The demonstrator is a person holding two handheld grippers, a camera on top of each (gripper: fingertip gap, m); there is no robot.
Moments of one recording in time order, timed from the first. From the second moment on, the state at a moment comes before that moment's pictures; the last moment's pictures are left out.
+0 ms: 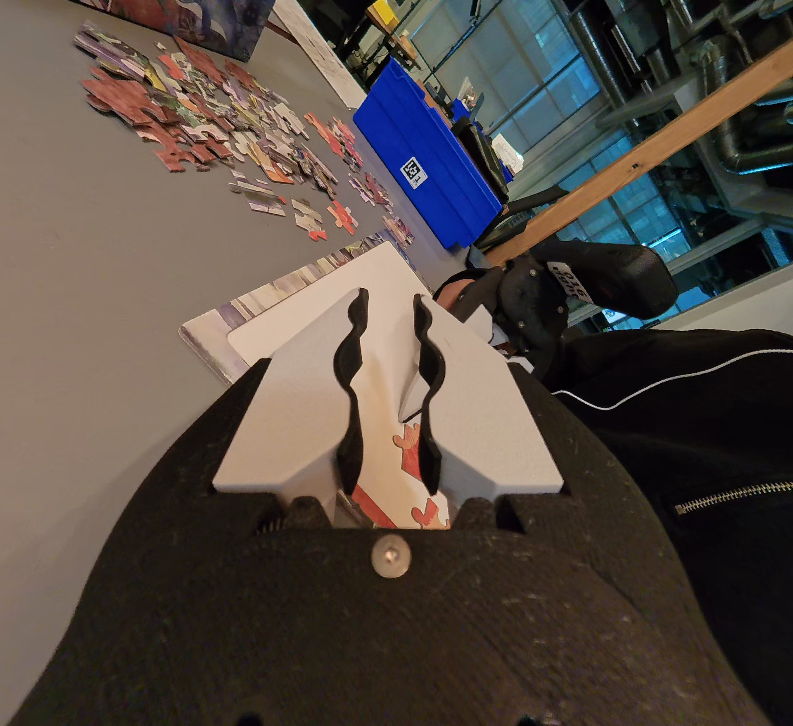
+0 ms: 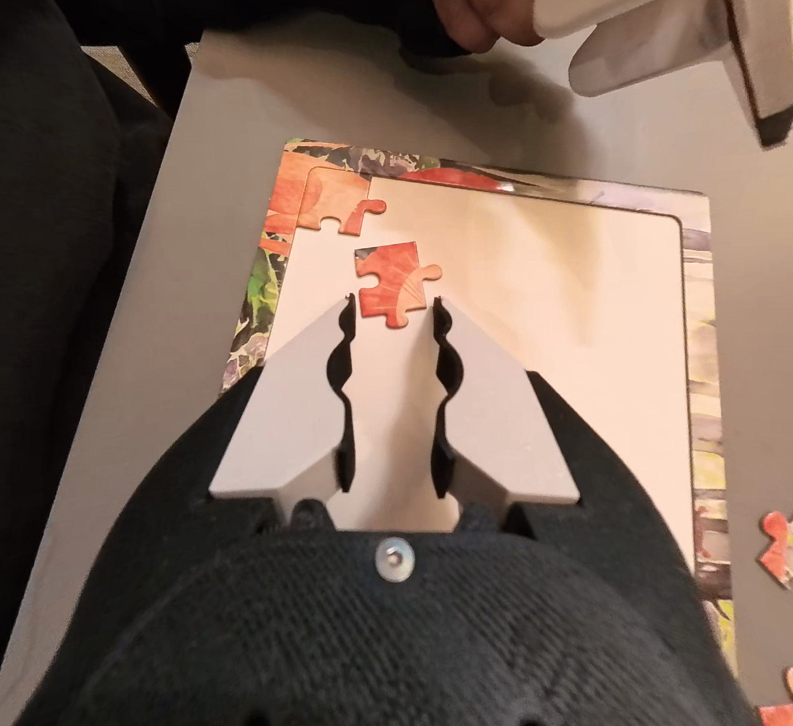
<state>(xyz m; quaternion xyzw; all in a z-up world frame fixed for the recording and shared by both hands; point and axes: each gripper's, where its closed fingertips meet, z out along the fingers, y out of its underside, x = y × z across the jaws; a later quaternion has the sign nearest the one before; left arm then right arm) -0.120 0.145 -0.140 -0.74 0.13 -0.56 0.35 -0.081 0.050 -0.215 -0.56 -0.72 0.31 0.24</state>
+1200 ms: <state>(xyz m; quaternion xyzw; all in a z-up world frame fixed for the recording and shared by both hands) -0.119 0.144 -0.140 -0.74 0.13 -0.56 0.35 -0.100 0.043 -0.214 -0.58 -0.71 0.33 0.25</state>
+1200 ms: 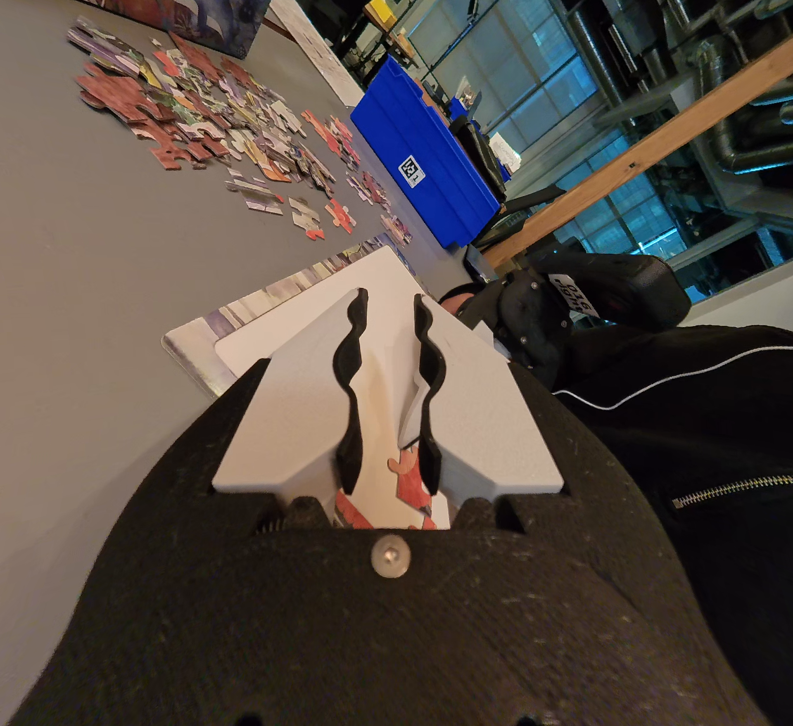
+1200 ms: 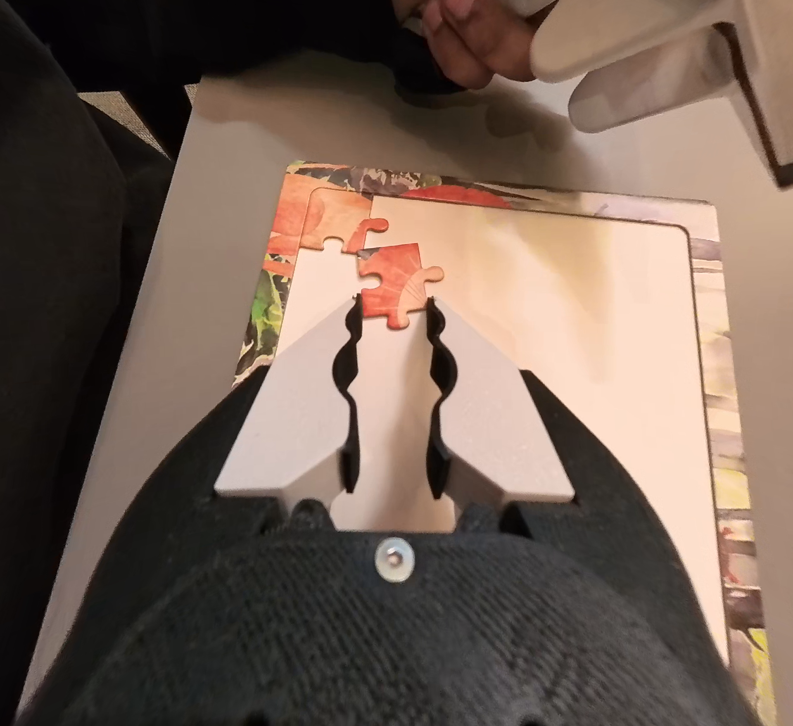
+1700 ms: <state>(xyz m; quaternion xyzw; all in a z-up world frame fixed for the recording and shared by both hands) -0.120 0.144 -0.139 -0.73 0.13 -0.56 0.35 -0.104 0.045 -0.207 -0.58 -0.69 0.34 0.26</state>
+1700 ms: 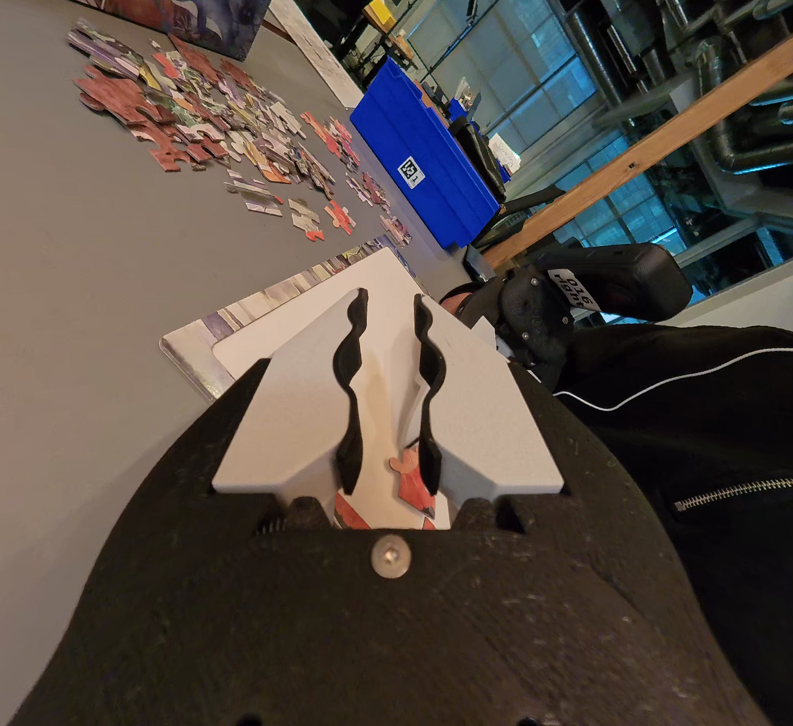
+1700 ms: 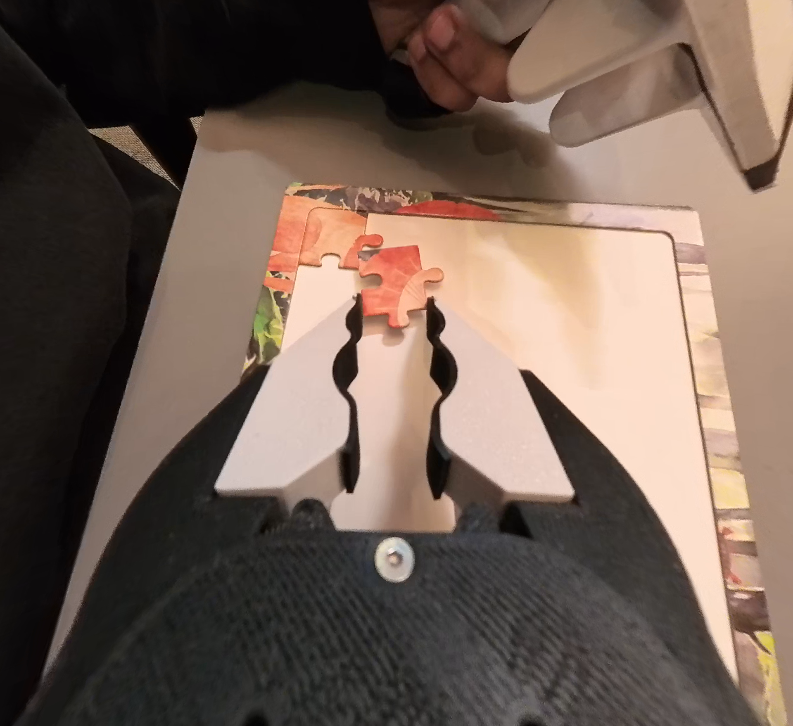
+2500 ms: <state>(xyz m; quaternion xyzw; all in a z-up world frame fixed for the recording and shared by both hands) -0.151 0.127 -0.100 -0.72 0.12 -0.51 0.45 -0.115 0.053 -0.202 -0.65 -0.65 0.32 0.25</state>
